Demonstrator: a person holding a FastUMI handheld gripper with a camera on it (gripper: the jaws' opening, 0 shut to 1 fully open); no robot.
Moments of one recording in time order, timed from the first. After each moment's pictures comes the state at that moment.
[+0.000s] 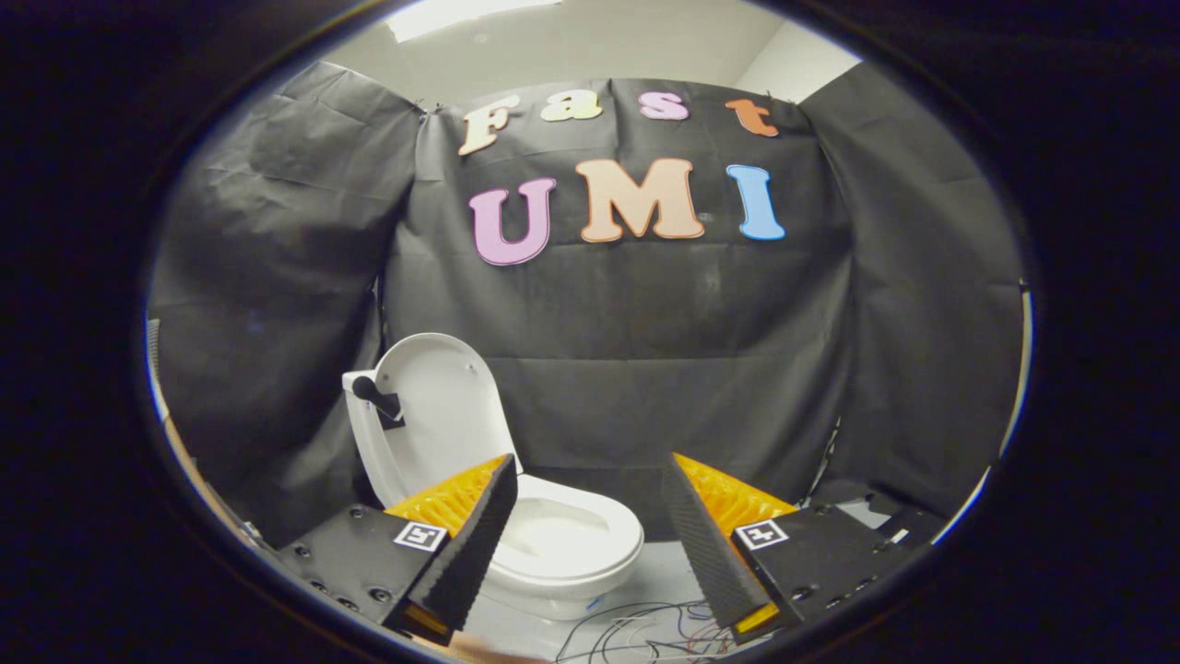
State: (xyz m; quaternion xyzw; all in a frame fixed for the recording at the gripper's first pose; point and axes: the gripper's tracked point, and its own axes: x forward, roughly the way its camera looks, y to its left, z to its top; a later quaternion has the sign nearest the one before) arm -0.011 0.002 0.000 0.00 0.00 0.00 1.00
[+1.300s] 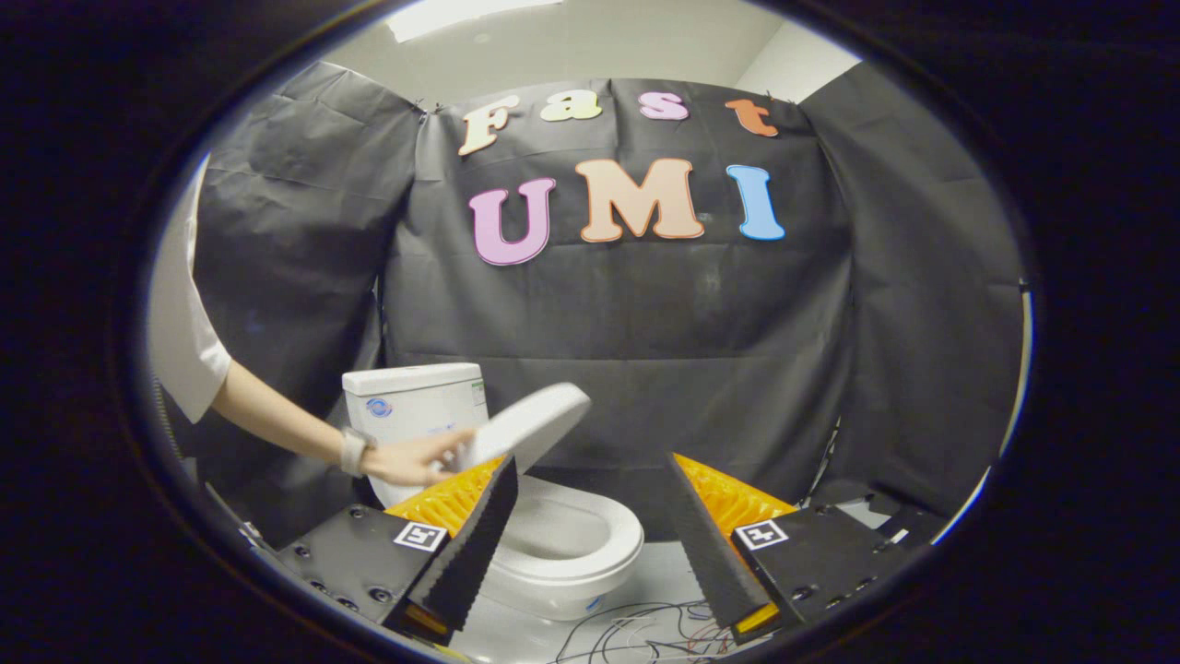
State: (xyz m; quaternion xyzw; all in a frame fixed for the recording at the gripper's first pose) arm -0.014 -0.001 0.002 0.00 0.00 0.00 1.00
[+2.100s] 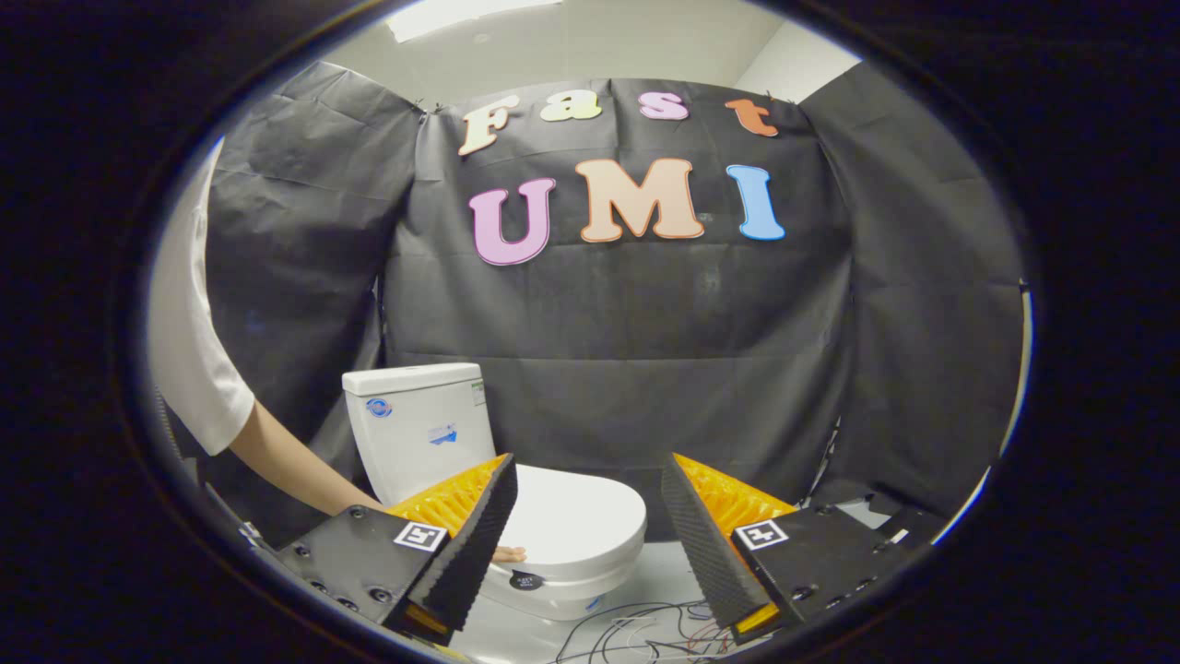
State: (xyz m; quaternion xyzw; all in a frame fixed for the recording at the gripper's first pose) arm -0.017 -0.003 0.005 0.00 0.00 0.00 1.00
